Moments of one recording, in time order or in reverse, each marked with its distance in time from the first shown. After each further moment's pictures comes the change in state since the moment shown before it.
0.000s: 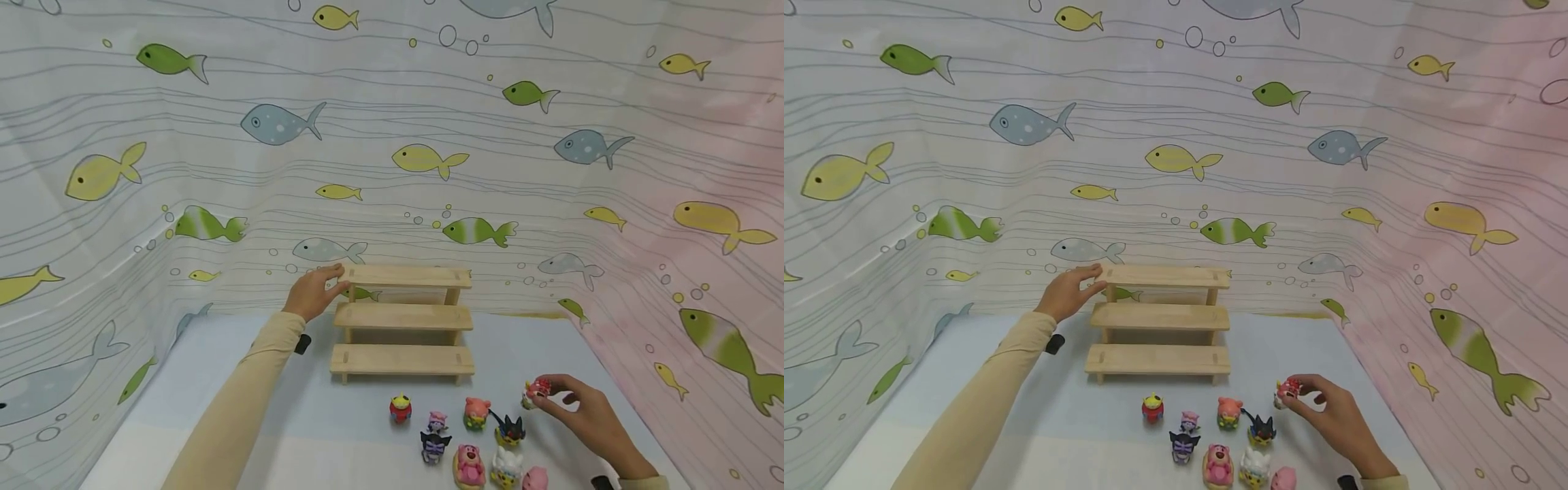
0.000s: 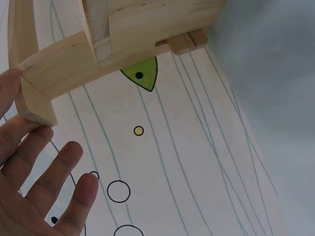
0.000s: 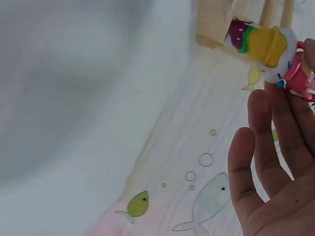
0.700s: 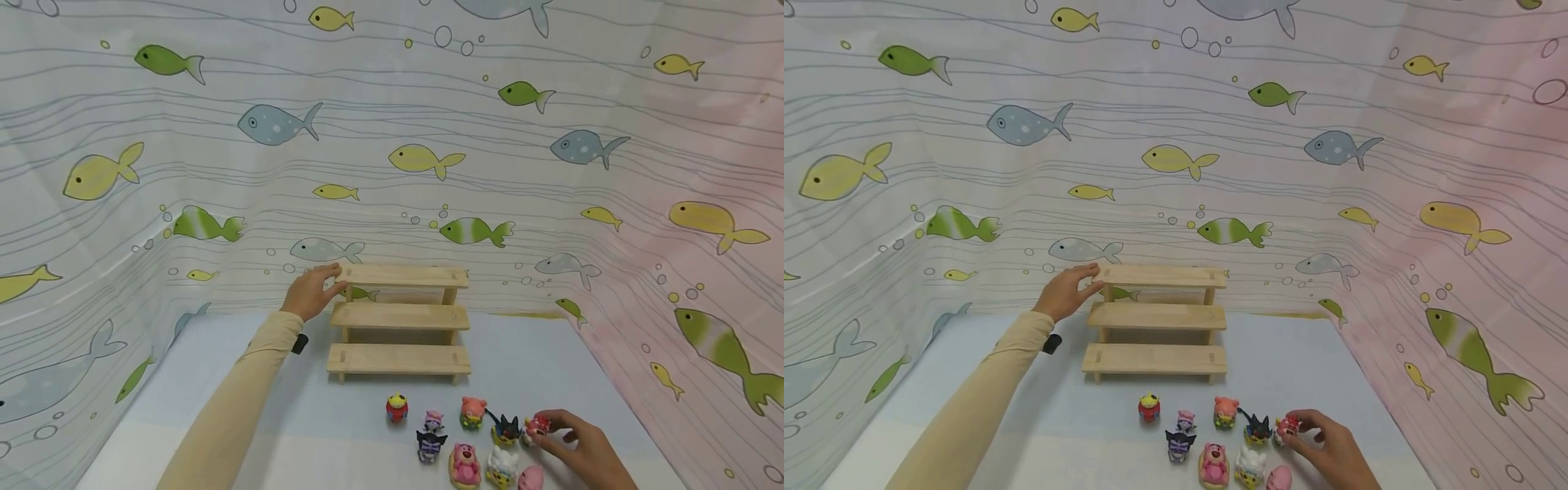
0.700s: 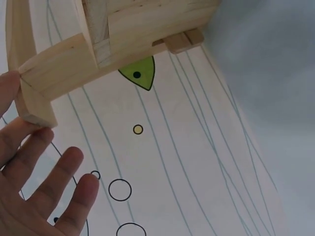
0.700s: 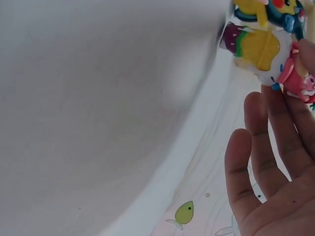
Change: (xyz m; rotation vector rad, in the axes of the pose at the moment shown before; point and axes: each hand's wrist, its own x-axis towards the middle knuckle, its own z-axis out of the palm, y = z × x) left_hand -0.001 0.004 -0.001 0.029 -0.013 -0.004; right_hand -0.042 0.016 0.018 0.052 -0.212 0.235
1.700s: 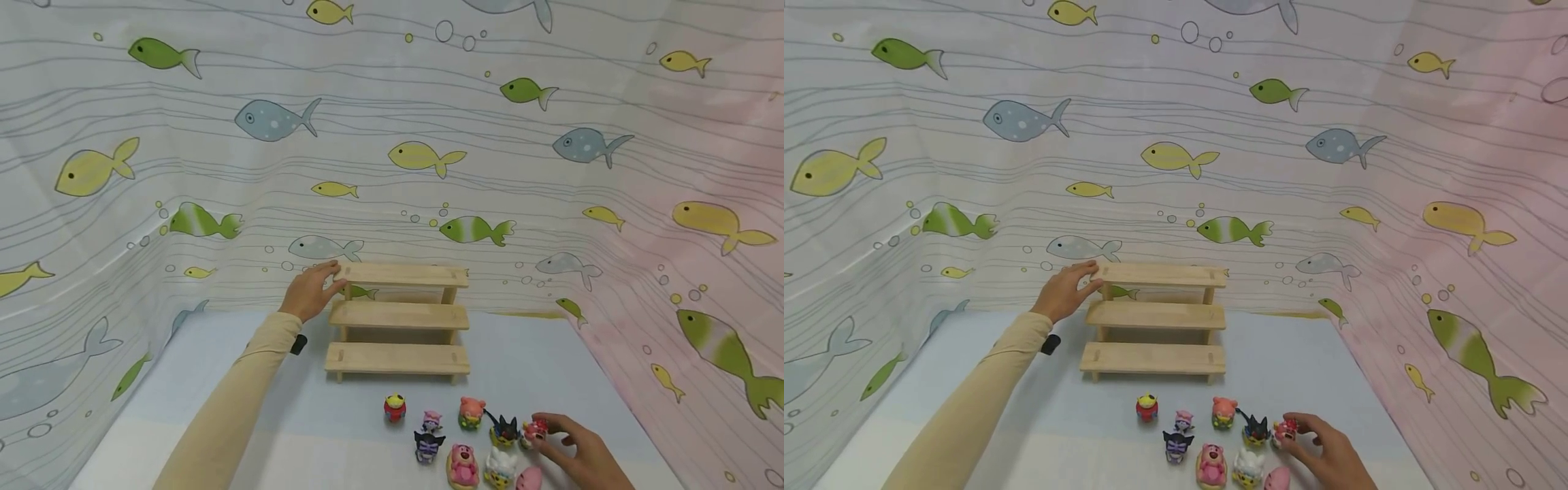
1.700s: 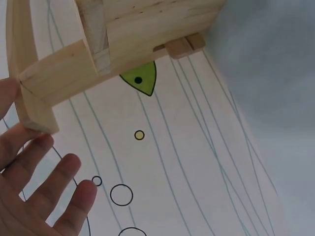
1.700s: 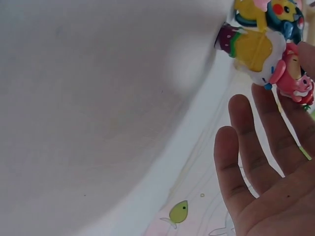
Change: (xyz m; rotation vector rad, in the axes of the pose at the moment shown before) left_hand -0.001 0.000 0.003 0.021 0.008 0.002; right_hand -0.006 -0.005 -0.001 0.004 -0.050 -0.020
